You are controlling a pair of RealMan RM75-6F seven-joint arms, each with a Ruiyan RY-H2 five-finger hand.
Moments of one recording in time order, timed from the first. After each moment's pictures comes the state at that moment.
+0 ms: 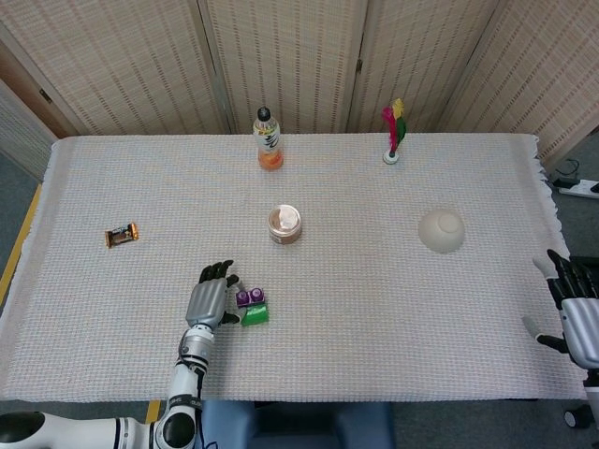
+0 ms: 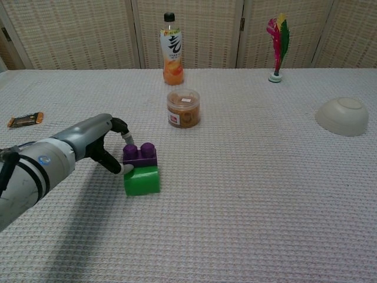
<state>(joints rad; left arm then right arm) -0.65 -1.84 -0.28 -1.65 0.72 1.29 0.63 0.07 -1.03 0.06 -1.58 -1.50 1.47 0.14</state>
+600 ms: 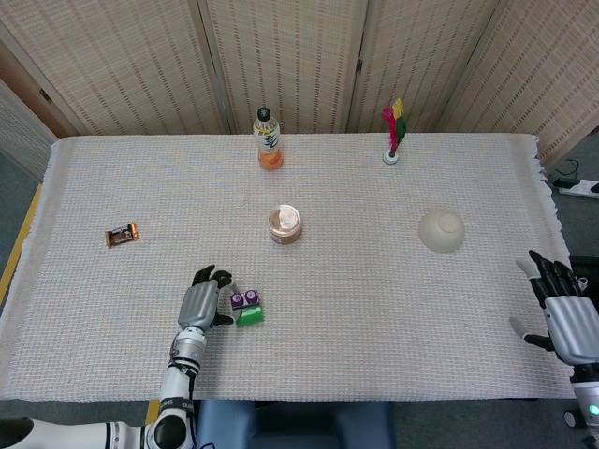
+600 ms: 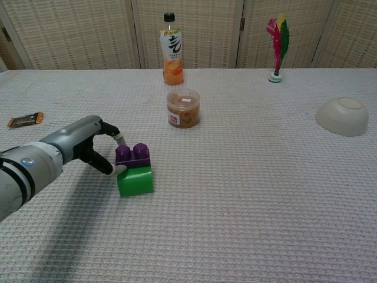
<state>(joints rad) -0.60 -1.79 -0.27 -1.68 0.74 1.26 0.50 0.11 -1.04 0.05 -1.57 -1.53 1.41 0.16</state>
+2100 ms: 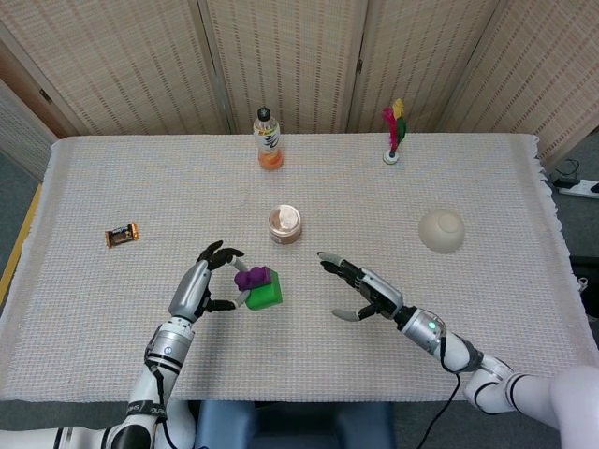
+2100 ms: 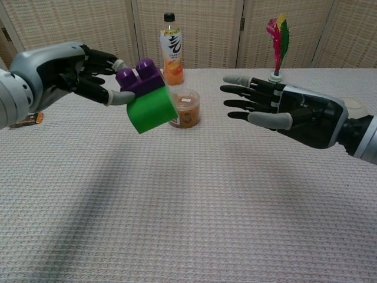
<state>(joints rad) -0.58 -1.57 -0.36 -2.01 0.85 1.23 0.19 0.71 -1.61 -0.04 -1.08 -1.78 1.21 1.70</state>
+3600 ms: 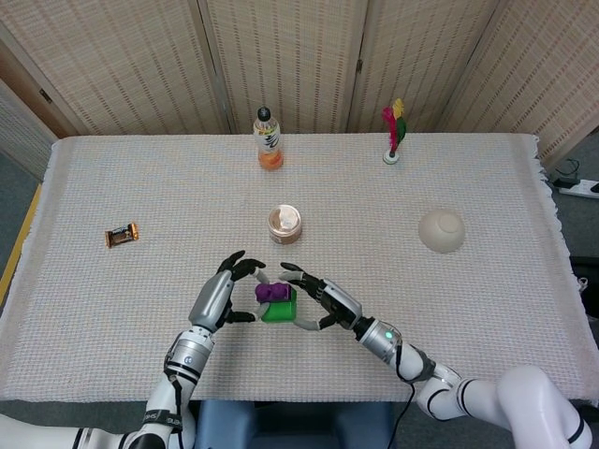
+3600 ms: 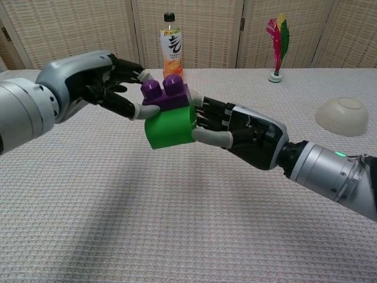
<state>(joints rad) -0.64 -1.64 -0.31 -2.03 0.85 1.28 0.27 0.77 -1.83 -0.03 -1.02 -1.68 1.19 1.66</state>
